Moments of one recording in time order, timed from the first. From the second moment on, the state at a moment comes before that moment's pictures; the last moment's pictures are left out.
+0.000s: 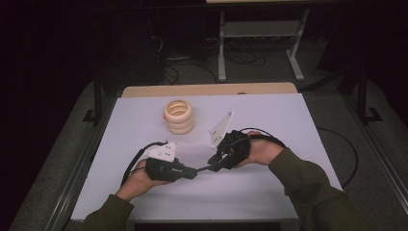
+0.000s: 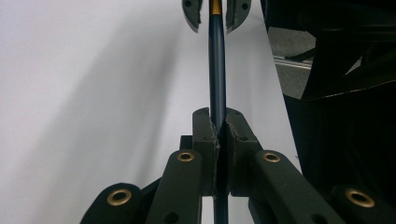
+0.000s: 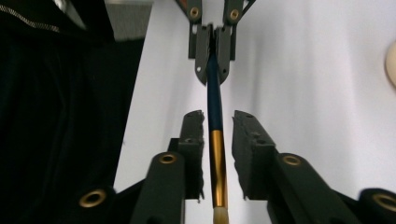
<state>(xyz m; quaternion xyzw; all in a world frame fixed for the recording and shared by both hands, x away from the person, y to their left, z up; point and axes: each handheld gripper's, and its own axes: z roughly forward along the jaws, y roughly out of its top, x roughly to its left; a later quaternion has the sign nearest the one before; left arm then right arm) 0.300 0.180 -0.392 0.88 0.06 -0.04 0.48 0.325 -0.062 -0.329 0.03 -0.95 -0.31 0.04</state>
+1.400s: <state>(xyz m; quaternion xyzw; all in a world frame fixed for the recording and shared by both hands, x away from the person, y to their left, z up) 0.301 0.177 -0.395 0.87 0.05 -0.03 0.48 0.327 -0.084 -0.355 0.00 -0.90 -0.43 0.06</state>
